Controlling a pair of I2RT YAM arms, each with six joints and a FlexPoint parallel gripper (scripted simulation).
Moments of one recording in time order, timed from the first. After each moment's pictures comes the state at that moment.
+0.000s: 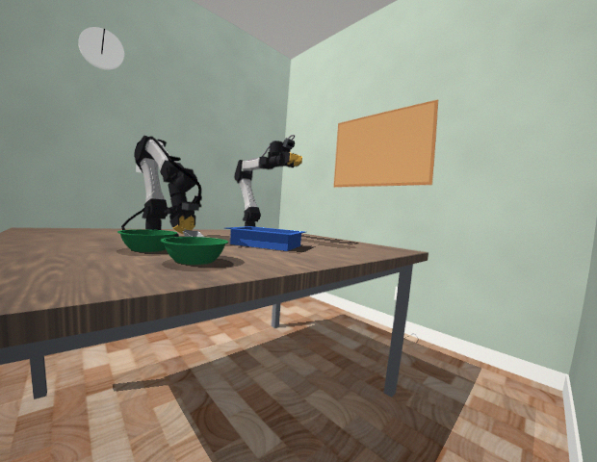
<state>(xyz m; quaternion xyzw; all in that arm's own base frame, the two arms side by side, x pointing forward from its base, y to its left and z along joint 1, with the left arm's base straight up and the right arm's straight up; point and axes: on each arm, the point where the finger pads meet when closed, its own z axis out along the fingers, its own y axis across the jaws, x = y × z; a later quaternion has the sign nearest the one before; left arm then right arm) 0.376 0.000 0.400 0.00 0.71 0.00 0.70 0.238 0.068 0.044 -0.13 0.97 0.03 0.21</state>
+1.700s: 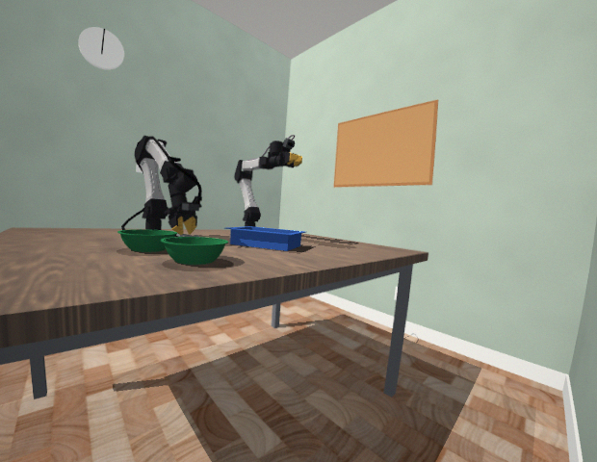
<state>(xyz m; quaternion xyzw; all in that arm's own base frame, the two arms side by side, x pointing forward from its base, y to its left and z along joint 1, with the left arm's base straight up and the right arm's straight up) 0.376 0.000 0.400 0.00 0.71 0.00 0.70 0.241 0.068 0.043 -0.13 0.97 0.03 0.21</state>
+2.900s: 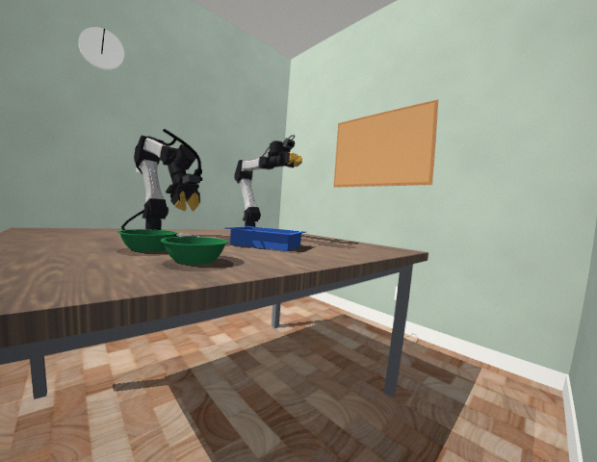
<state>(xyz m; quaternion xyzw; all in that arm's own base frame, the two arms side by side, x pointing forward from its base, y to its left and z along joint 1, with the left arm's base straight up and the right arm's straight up) 0.376 0.000 0.400 0.00 0.71 0.00 0.70 0.282 0.064 0.130 -0.11 0.95 0.04 0.30</state>
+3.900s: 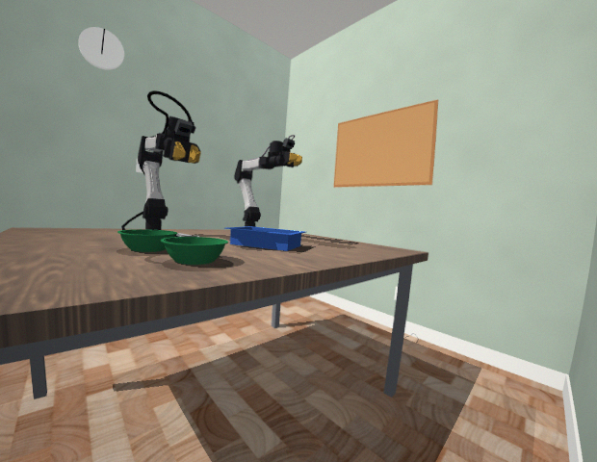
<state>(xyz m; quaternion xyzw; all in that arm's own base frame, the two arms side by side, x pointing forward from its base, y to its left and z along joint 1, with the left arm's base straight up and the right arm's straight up) 0.376 0.000 0.401 0.00 0.71 0.00 0.71 0.369 0.029 0.298 -0.03 0.81 0.02 0.58</state>
